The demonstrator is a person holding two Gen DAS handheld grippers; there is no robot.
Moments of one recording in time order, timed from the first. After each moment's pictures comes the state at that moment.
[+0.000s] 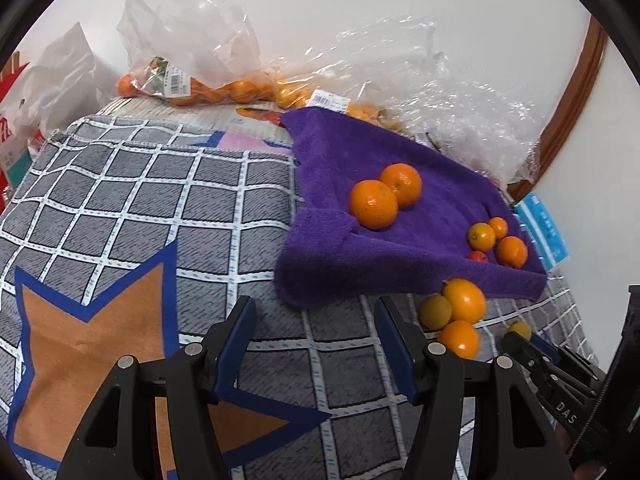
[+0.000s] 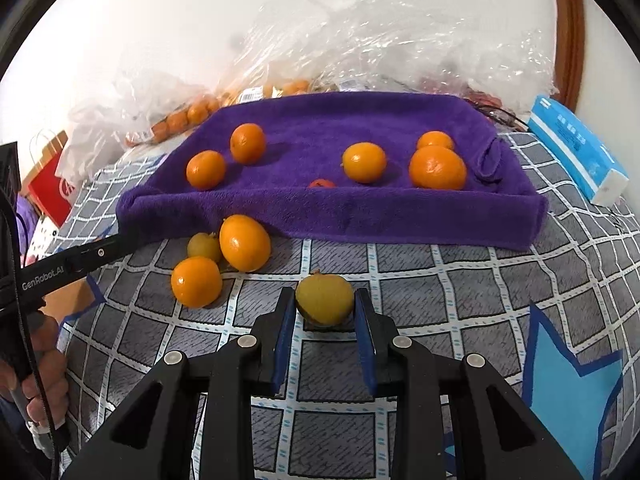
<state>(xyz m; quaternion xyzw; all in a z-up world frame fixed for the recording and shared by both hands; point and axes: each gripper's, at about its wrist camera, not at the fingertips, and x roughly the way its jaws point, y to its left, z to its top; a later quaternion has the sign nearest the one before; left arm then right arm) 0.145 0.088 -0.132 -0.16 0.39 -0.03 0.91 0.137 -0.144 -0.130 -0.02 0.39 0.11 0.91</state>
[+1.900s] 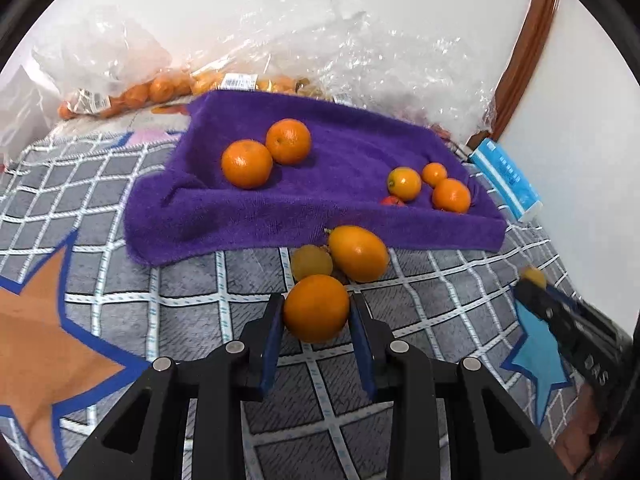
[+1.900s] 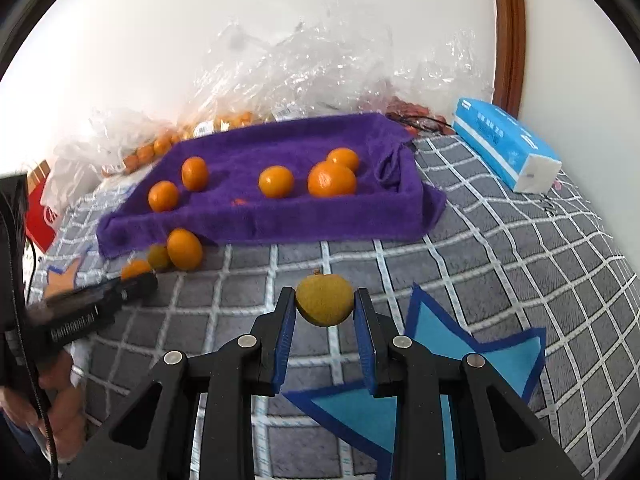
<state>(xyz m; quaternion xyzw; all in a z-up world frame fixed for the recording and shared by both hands) 0.134 0.001 -0.122 -0.11 0.41 -0.07 0.90 0.113 -0.205 -0.098 0.00 0.36 0.06 0.93</state>
